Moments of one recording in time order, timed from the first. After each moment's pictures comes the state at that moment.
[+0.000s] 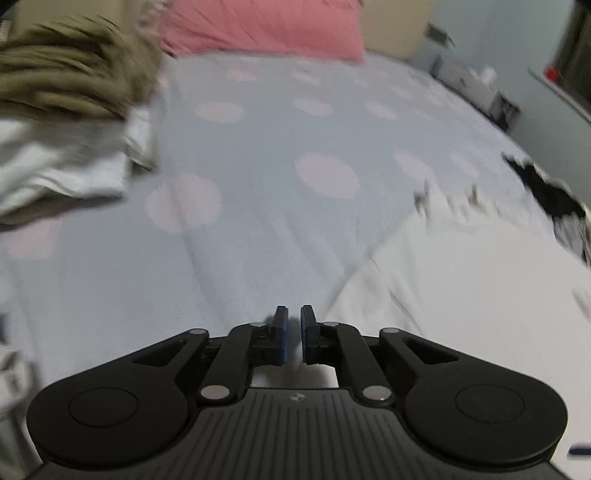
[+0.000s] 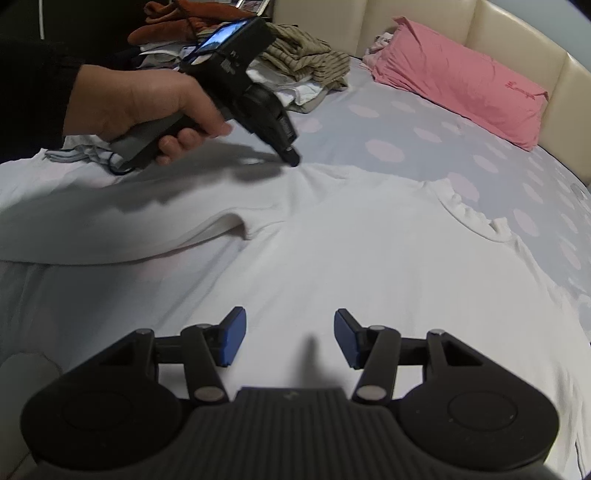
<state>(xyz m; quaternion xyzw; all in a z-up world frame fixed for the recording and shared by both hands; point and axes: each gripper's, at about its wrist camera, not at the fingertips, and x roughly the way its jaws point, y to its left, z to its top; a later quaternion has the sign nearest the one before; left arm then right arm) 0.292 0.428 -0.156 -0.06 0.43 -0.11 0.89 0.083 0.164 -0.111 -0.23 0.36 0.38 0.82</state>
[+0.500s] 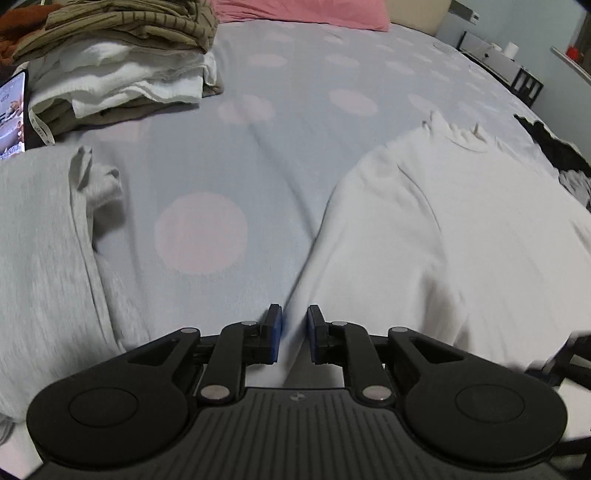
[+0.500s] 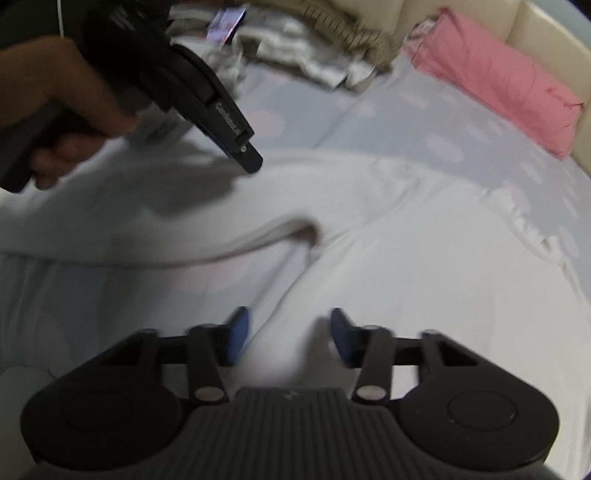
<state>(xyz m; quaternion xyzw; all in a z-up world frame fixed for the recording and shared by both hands) 0.184 0.446 -0.162 -0.02 0.50 -0.08 0.86 0.073 0.235 -0.145 -0.28 0.39 0.39 0.79</state>
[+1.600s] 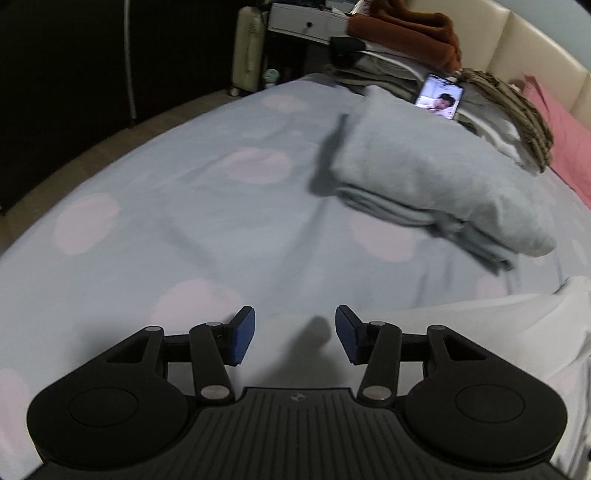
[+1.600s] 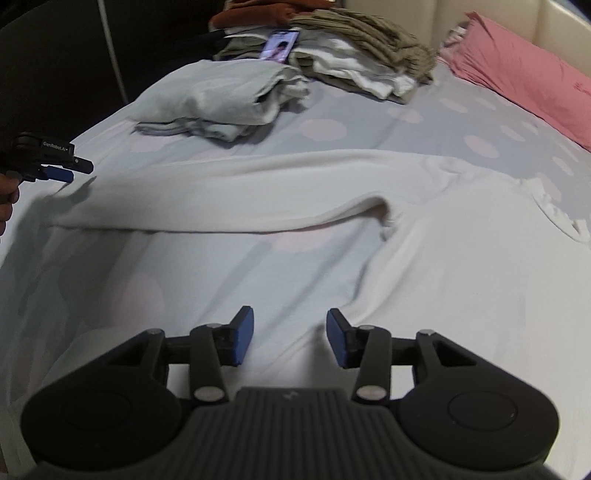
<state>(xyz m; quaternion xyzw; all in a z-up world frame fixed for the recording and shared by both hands) -0.100 0.603 -0.150 -0.24 0.39 0.32 0.83 0.014 0.187 -0.115 -0.22 0.38 0.47 0.76</state>
